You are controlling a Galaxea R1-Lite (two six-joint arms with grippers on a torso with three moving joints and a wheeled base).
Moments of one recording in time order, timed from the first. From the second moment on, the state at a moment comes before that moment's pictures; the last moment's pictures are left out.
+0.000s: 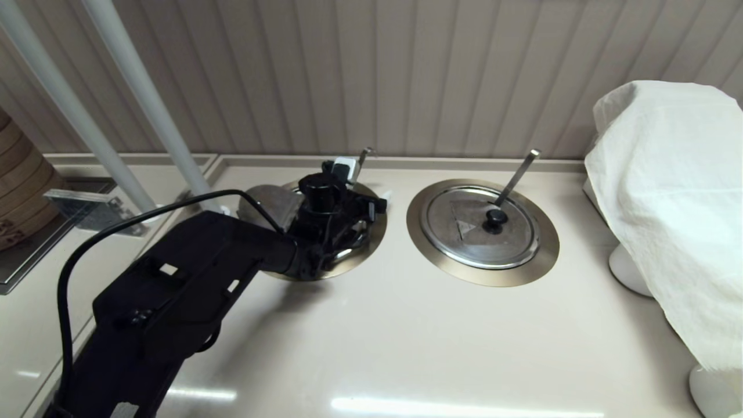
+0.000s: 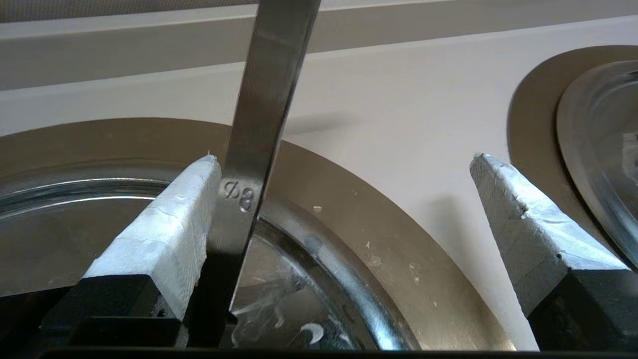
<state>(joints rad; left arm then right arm) -0.48 2.52 -1.79 -0.79 0.06 0.01 0.00 0.00 0.00 0.00 0.00 -0.01</state>
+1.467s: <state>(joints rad) -0.40 2.57 -1.87 -0.80 0.10 0.01 0.00 0.00 0.00 0.00 0.00 -0.01</state>
